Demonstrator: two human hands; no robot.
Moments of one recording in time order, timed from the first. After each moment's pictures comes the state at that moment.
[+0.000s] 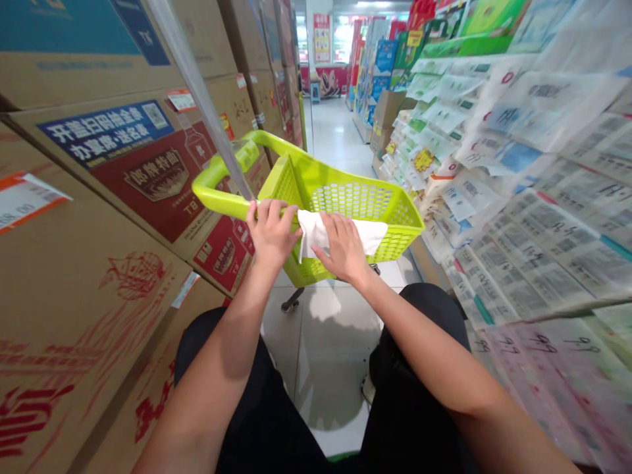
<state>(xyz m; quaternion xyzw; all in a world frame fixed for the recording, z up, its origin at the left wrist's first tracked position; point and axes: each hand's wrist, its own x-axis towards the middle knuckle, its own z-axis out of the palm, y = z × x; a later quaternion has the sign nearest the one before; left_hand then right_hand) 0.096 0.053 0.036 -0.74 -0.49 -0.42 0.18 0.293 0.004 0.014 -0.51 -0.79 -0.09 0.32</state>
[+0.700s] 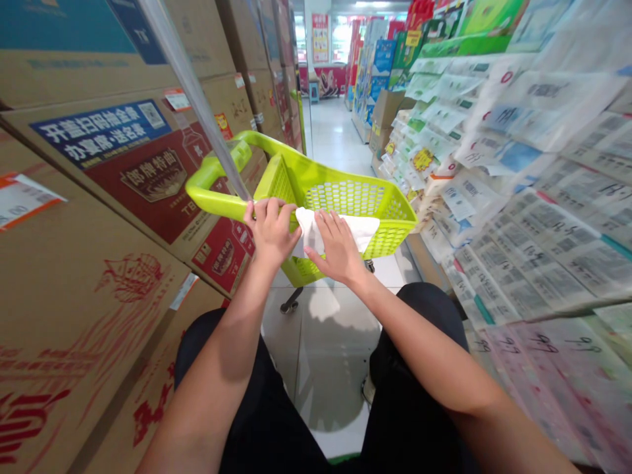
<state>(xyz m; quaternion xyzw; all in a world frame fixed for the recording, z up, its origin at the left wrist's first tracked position) 0.097 0.058 0.039 -0.74 -0.51 -0.42 0.16 0.287 0.003 0.021 -0.51 -0.80 -0.06 0.31</state>
